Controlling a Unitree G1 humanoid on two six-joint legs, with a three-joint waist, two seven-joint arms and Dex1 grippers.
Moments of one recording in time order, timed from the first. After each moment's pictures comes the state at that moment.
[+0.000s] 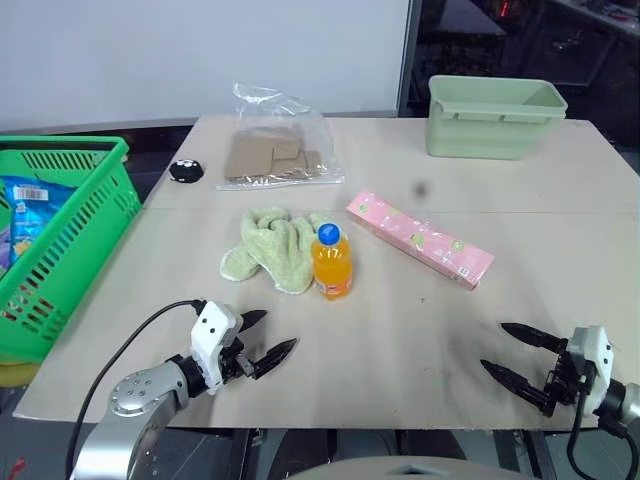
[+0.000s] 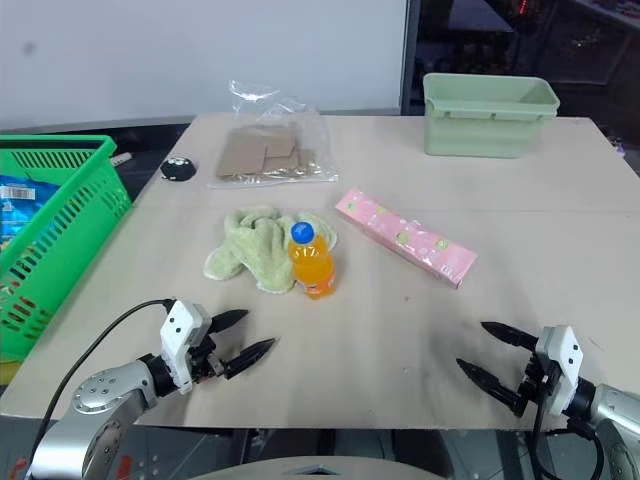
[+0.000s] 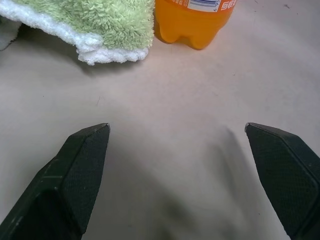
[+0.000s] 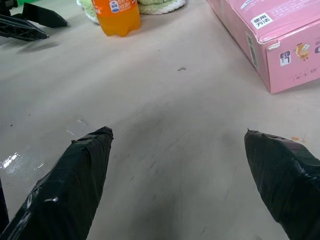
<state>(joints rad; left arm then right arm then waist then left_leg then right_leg) 0.34 0.58 0.15 -0.34 -0.39 0.32 -0.81 0.43 -0.62 -0.26 -0.14 0.54 0.00 1.11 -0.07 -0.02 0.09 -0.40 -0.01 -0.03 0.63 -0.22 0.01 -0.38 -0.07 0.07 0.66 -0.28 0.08</state>
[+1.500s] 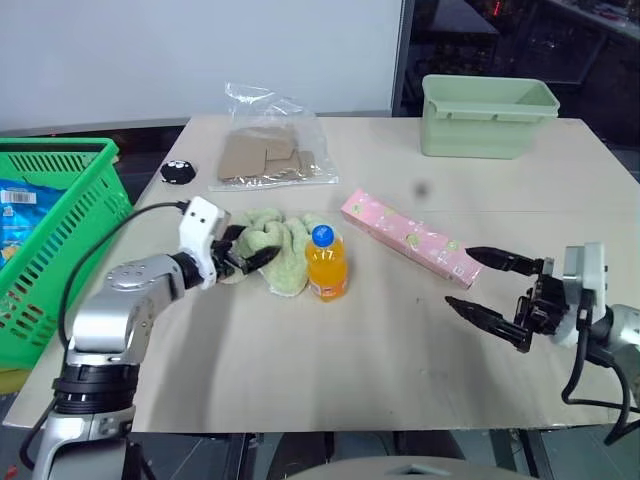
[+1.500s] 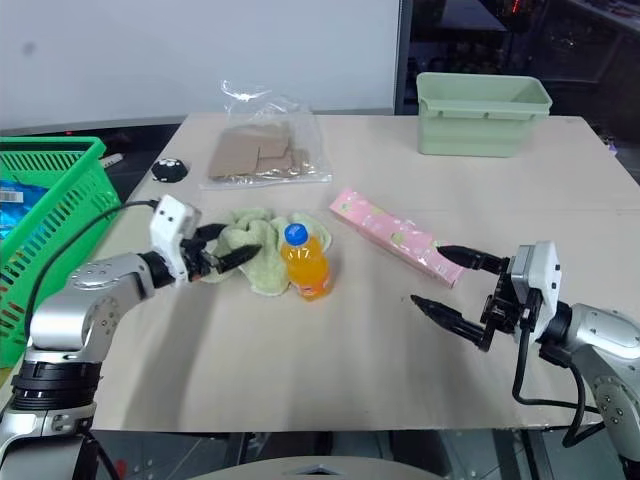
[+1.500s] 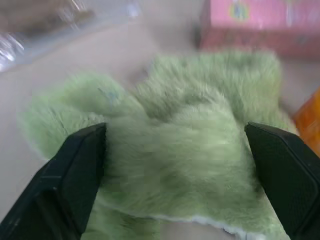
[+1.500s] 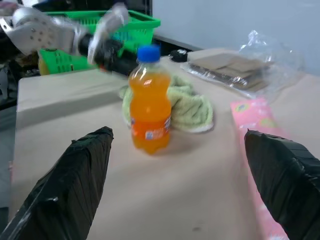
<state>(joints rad) -0.24 0.73 0.09 -0.11 -0.43 0.71 -0.74 0.13 -0.73 -0.26 -0.59 0.81 0.38 0.88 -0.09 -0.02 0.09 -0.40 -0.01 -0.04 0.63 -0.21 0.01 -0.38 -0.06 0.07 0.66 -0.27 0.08</state>
